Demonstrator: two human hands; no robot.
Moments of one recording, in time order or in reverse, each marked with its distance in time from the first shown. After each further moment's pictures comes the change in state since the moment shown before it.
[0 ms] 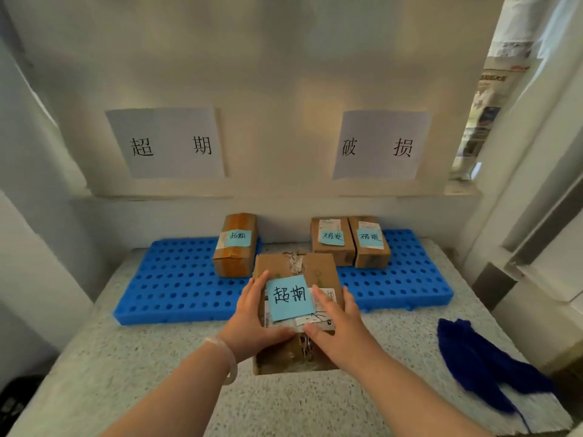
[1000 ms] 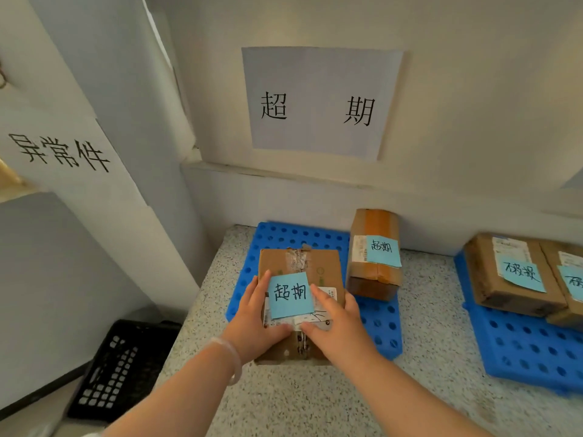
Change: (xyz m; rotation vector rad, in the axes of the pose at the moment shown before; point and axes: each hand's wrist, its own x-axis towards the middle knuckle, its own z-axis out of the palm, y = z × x) left_hand 0.064 -0.222 -0.237 0.043 0.129 -0.246; right_hand 0.211 -0.183 0.237 0.075 -0.206 -0.012
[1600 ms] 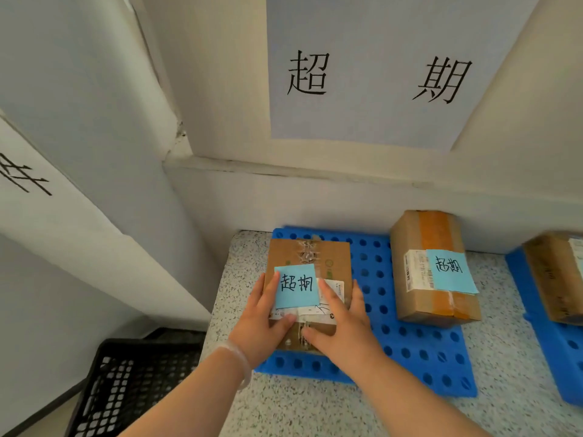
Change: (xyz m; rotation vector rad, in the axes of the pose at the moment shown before) left_hand 0.126 -0.090 -0.049 -0.025 -0.111 0.021; right_hand 0.126 -0.026 0.073 -0.127 -0.029 0.173
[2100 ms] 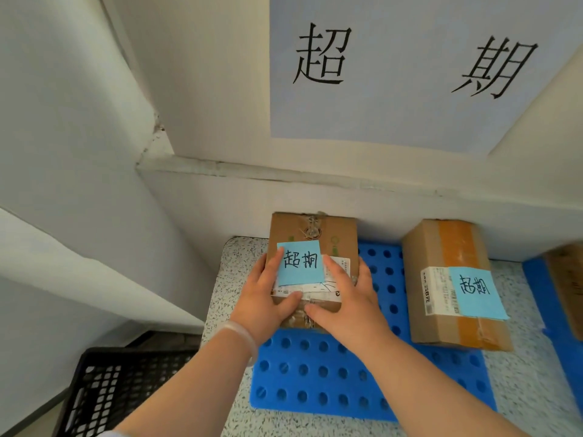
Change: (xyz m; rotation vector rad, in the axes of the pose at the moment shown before) left_hand 0.078 0.002 -0.014 0.001 0.075 0.018; right_hand 0.070 -0.018 -0.021 -0.039 0.086 -0.004
